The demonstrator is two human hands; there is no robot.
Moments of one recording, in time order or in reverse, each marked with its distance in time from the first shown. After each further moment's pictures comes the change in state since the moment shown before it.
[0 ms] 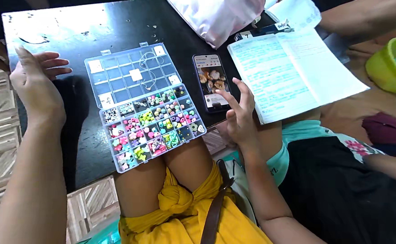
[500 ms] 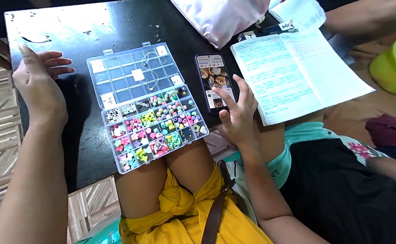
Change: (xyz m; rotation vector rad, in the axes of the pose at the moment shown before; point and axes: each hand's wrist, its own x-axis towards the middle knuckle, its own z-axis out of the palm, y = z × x) left_hand 0.002 -0.001 0.000 0.023 0.003 -0.015; right_hand 0.009 -0.017 0.004 -0.121 -0.020 0.028
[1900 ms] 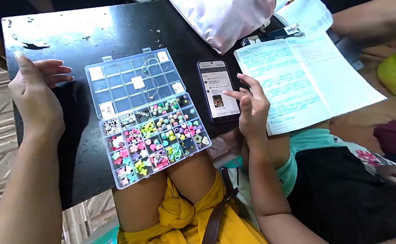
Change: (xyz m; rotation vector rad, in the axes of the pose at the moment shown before) left_hand 0.000 -0.001 0.001 0.006 -0.027 0.022; right_hand 0.032 0.022 -0.005 0.378 0.113 0.005
